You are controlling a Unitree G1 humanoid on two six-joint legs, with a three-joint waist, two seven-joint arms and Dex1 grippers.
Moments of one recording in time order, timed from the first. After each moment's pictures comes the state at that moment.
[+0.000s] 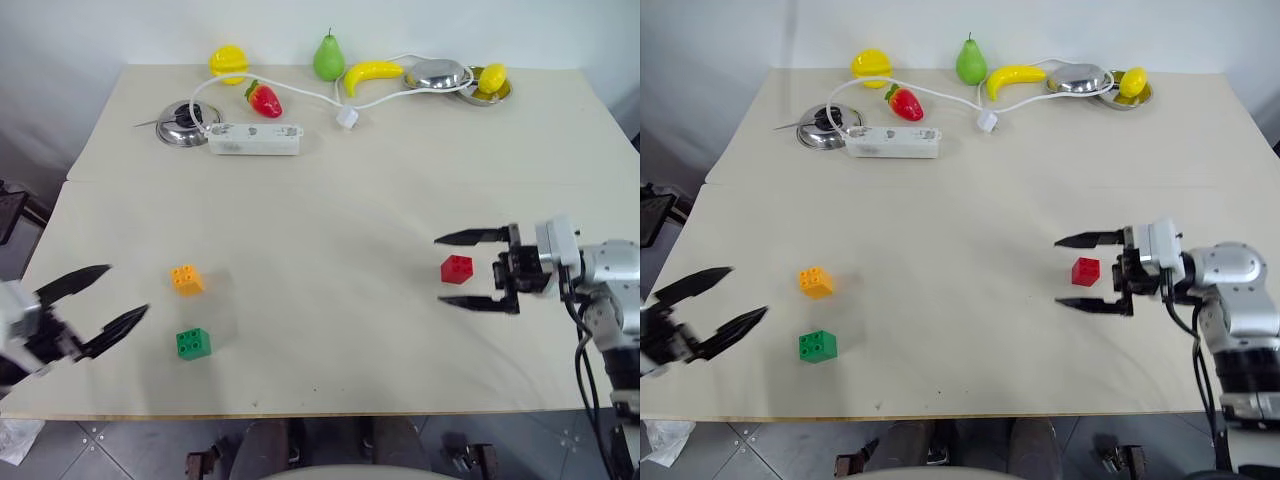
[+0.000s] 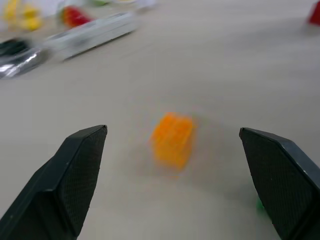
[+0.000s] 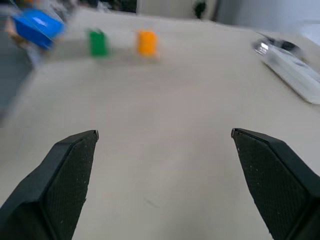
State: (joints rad) left arm 0.34 0.72 0.75 -0.11 -0.58 0.09 -1.07; right arm -0.32 -0.82 -0.05 0.11 0.66 -0.08 1.53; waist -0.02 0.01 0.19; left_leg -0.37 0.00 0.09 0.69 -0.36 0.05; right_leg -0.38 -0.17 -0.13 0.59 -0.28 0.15
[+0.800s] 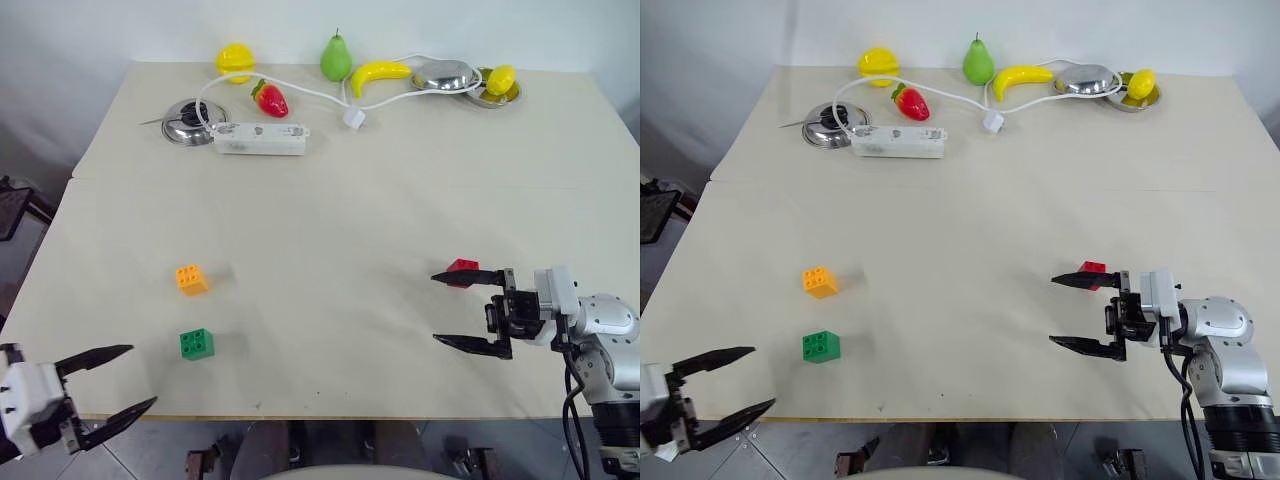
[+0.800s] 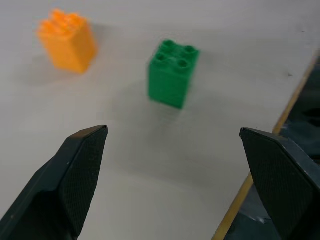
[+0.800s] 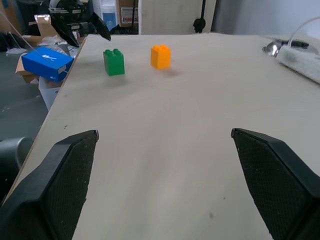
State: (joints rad) left arm 0.57 0.70 0.64 -0.18 -0.48 -0.11 -1.23; right arm -0.11 -0.72 -0.15 0.04 0.65 -0.09 1.52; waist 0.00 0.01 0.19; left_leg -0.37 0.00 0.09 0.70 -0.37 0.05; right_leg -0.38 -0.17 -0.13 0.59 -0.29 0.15
